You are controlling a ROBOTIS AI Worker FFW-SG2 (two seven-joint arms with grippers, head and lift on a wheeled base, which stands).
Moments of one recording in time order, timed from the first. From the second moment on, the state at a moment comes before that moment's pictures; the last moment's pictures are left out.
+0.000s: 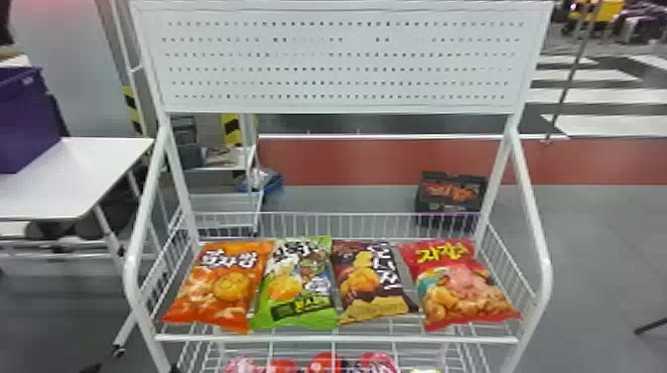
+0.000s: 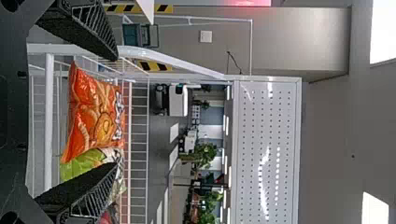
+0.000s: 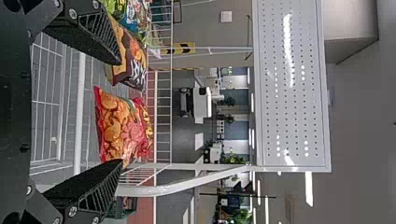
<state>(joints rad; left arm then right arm) 0.79 0.33 -0.04 -2.09 0.20 -0.36 0.20 0.83 -0.35 0.12 -2.19 -0.17 -0.22 -0.19</state>
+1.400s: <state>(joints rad) 0.13 0.29 -0.21 -1.70 0.22 0.19 0.25 0.83 -0.35 0.13 -2.20 -0.16 -0.22 -0.19</state>
